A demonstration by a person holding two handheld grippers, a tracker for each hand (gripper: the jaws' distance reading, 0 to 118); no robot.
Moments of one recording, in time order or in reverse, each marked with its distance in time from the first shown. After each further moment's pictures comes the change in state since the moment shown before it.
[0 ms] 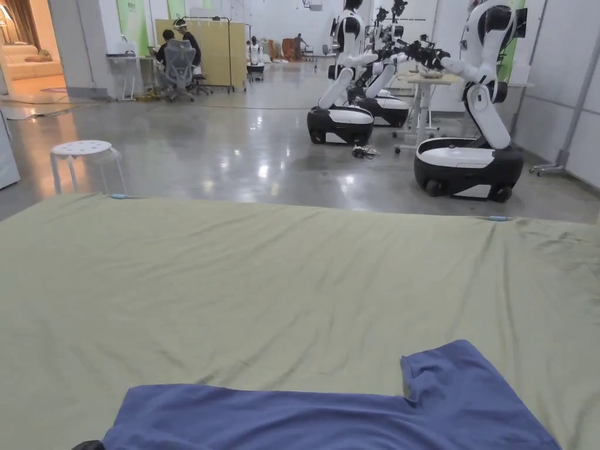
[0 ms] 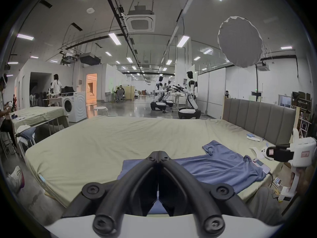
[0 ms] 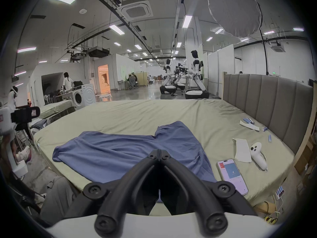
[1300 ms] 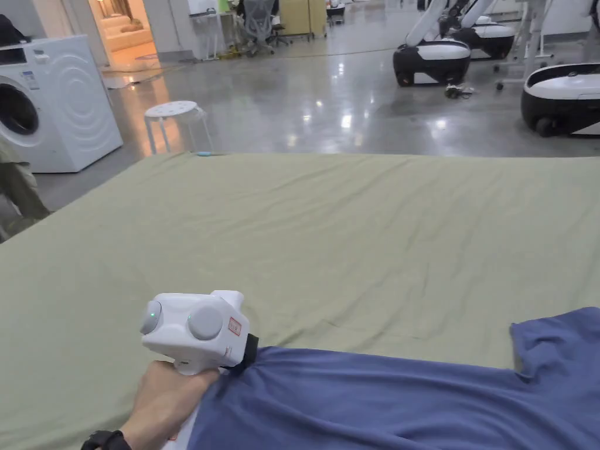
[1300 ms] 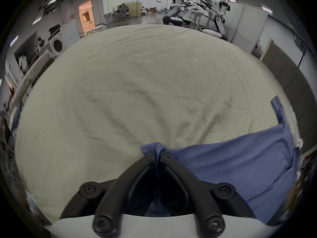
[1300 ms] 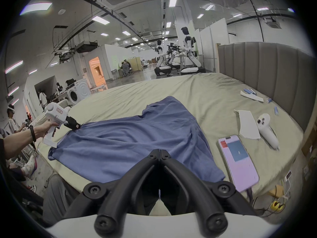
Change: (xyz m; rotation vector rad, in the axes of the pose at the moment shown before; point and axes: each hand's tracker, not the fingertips) left arm -0.098 -0.060 -0.366 -0.866 0.094 0.041; right arm 0.062 -0.032 -0.053 -0.180 0.002 -0.132
